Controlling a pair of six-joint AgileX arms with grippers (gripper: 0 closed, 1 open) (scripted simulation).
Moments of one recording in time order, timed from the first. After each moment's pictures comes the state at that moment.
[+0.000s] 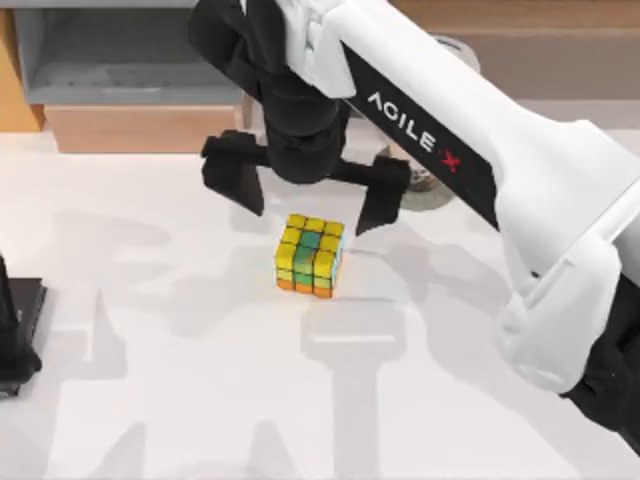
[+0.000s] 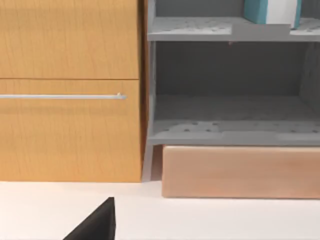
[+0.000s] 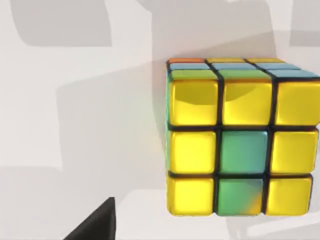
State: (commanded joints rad) left arm 0.00 0.00 0.00 0.00 0.00 0.00; right arm 0.75 2.74 2.90 -1.68 0.10 1.02
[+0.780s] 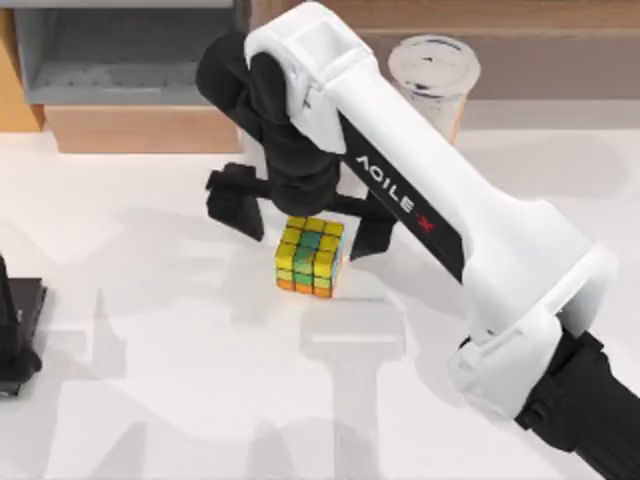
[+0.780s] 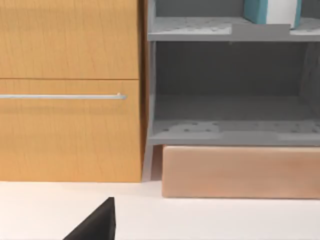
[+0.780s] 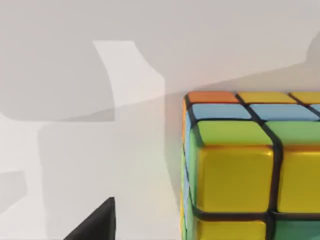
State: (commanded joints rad) left arm 0.00 0.00 0.00 0.00 0.00 0.00; right arm 0.74 3.05 3.34 -1.80 0.10 1.01
